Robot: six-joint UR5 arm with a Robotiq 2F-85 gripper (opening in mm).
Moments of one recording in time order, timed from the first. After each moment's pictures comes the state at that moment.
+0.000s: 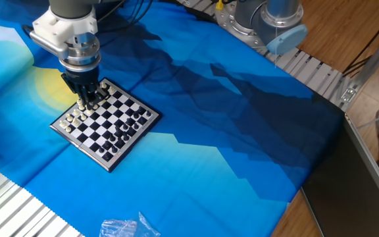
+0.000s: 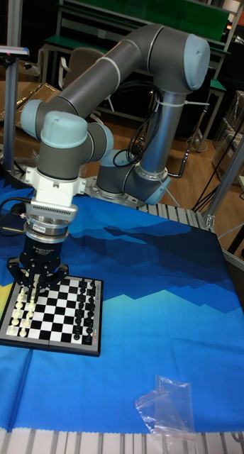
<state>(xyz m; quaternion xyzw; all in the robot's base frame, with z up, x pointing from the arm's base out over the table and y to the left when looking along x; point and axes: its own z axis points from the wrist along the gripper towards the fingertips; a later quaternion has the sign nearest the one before) 0.581 -0.152 0.032 -0.06 0.99 -0.02 0.08</state>
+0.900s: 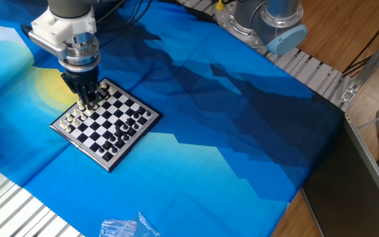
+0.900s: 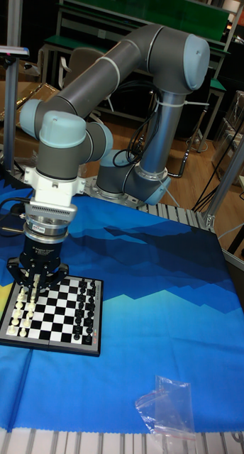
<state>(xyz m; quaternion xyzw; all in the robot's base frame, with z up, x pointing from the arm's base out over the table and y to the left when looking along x) 0.583 -0.151 0.033 -0.06 0.99 -0.01 0.08</state>
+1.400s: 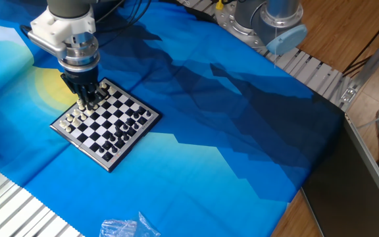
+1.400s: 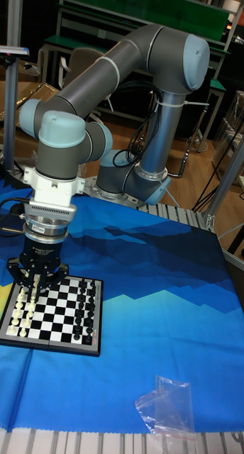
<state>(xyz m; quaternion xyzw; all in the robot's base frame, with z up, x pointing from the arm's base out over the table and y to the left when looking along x) 0.584 -0.151 0.034 -0.06 0.99 -0.01 0.08</state>
